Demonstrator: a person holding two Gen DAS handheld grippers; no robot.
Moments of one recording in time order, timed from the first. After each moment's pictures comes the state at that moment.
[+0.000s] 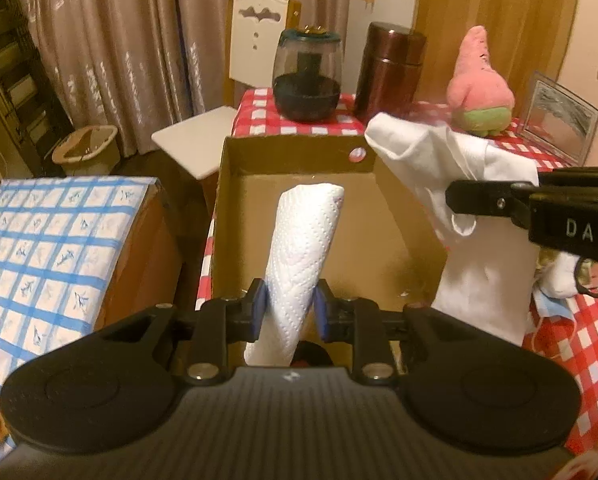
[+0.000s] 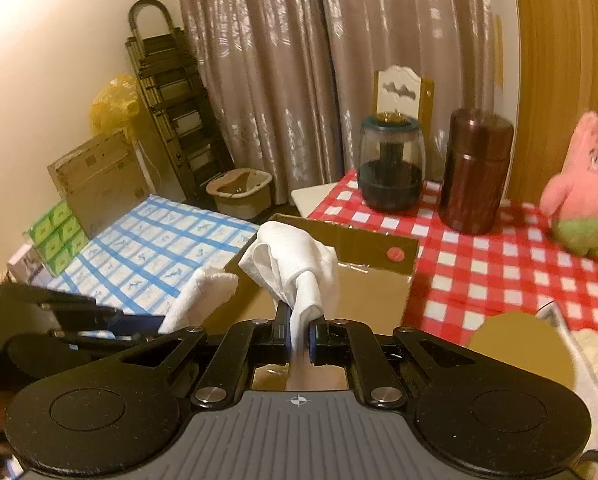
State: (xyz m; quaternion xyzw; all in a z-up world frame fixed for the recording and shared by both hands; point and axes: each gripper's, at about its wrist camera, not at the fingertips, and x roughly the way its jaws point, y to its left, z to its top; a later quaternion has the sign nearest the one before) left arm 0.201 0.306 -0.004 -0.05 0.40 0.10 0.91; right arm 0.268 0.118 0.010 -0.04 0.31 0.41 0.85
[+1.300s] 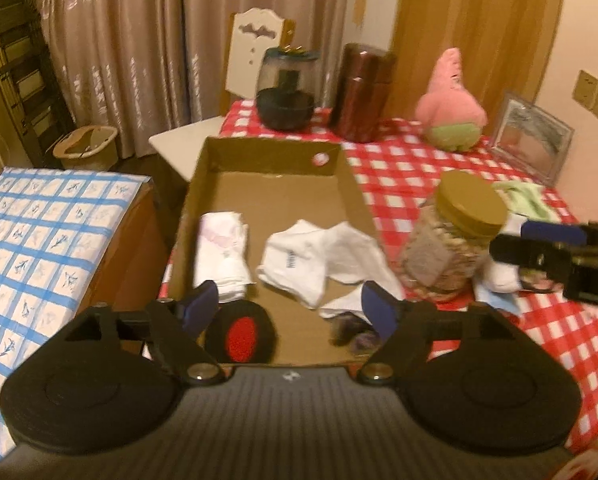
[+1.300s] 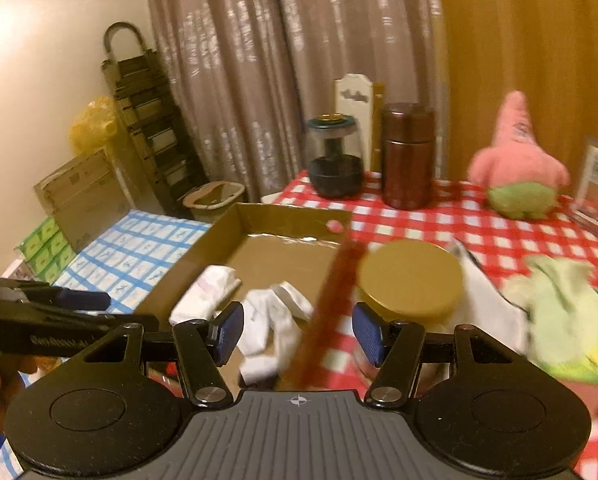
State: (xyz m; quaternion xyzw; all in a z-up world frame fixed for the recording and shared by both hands) left arm 0.142 0.234 0.027 -0.08 0.37 0.10 0.92; right arm 0.214 0.003 0.017 -0.01 0.30 0.37 0.88
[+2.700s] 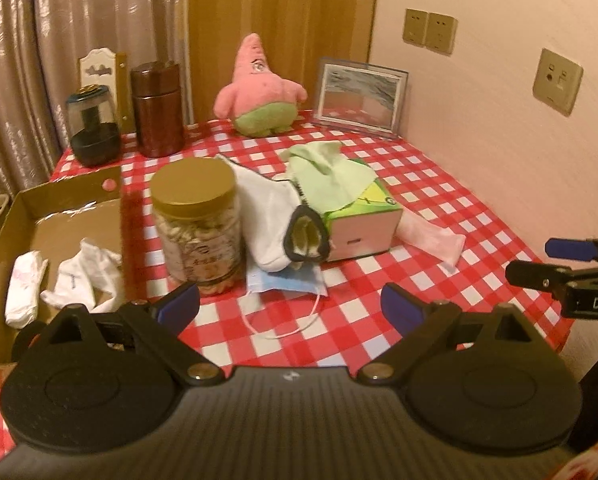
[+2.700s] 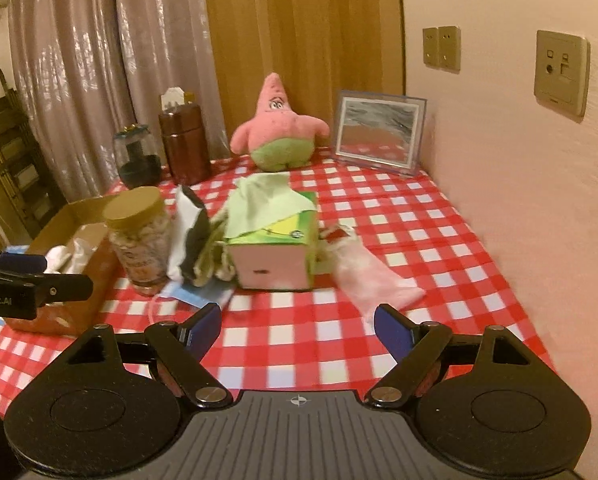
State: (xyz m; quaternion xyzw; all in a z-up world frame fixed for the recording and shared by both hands) left arm 0.150 0.016 0.023 0.00 0.34 -0.07 0.94; right arm 0.140 -0.257 0.005 0.02 0.31 0.16 0.94
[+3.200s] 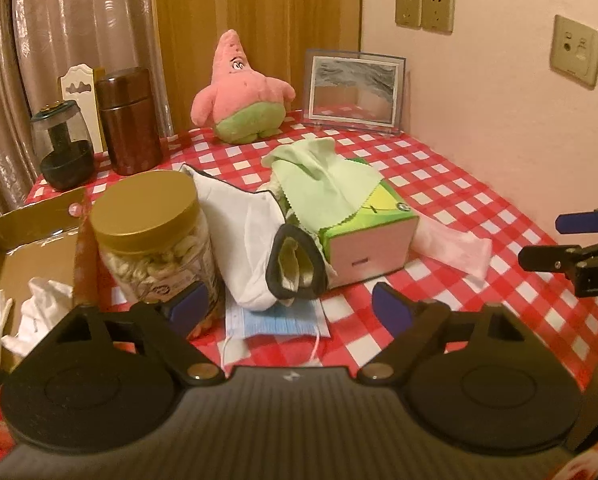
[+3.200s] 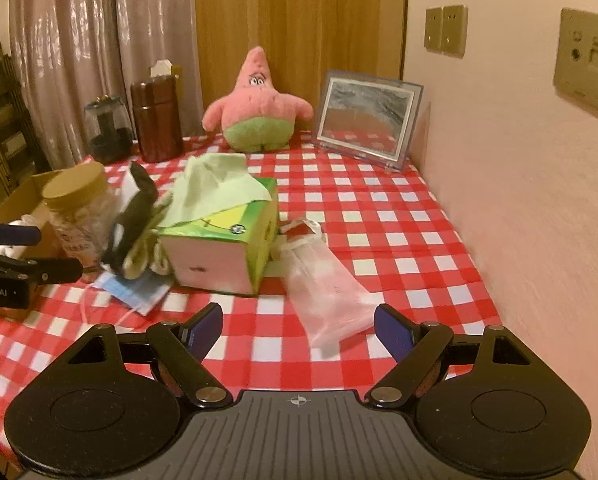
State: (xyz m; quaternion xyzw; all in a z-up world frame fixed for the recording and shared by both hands) left arm 0.218 -0.008 -0.024 0.03 0.33 -0.07 0.94; right arm 0.217 -0.282 -0.033 -0.03 0.33 0.15 0.93
